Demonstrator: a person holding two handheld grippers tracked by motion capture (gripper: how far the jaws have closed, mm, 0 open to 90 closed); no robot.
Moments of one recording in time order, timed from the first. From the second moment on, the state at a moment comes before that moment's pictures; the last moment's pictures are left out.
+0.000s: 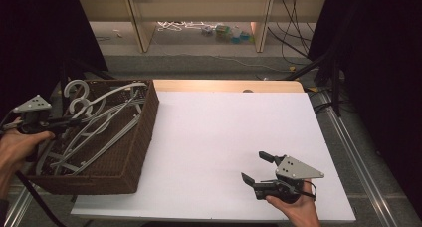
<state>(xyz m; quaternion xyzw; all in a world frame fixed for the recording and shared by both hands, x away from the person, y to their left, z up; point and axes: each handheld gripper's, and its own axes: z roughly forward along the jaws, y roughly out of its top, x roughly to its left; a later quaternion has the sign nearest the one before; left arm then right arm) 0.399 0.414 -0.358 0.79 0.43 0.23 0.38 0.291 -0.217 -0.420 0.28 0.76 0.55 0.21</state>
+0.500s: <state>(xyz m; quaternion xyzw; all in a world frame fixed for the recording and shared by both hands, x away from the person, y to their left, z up) 0.413 0.402 -0.381 0.82 0.43 0.18 0.33 0.291 -0.217 -0.420 0.28 0.76 0.55 0.21</state>
